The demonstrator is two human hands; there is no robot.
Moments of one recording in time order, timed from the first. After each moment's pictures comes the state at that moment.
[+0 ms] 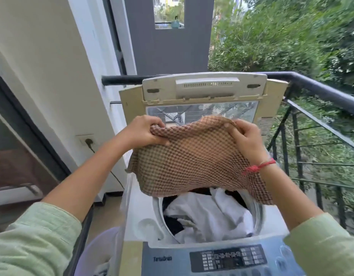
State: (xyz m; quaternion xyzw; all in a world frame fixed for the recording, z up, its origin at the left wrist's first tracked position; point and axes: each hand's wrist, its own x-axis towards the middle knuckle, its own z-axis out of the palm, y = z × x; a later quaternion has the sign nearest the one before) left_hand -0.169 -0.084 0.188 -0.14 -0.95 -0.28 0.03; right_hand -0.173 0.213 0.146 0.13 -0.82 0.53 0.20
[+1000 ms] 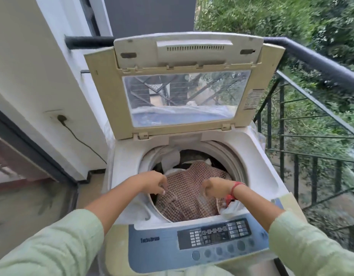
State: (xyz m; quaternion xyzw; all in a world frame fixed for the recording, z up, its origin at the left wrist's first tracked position) left_hand -0.146 -0.032 -0.017 -0.22 -0.91 -0.07 -0.34; right_hand -0.134 0.222 -0.027 0.16 -0.91 0.13 -0.36
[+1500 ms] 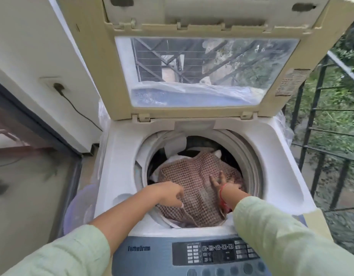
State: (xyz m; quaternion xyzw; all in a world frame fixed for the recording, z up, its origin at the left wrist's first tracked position) left_hand -0.136 0.018 -0.079 -0.21 -0.87 -0.12 -0.43; right_hand -0.169 0.236 -0.155 -0.04 -0.88 -0.06 -0.47
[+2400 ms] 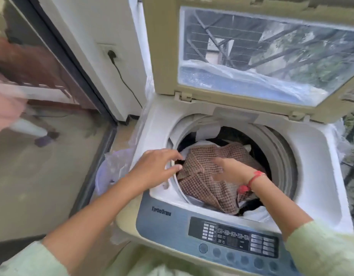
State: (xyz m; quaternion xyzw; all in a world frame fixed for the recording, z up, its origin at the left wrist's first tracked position) left_hand -0.065 -0.057 -0.016 -0.03 -0.96 -0.27 -0.09; right_hand -0.172 0.176 -0.053 0.27 -0.89 0.07 -0.37
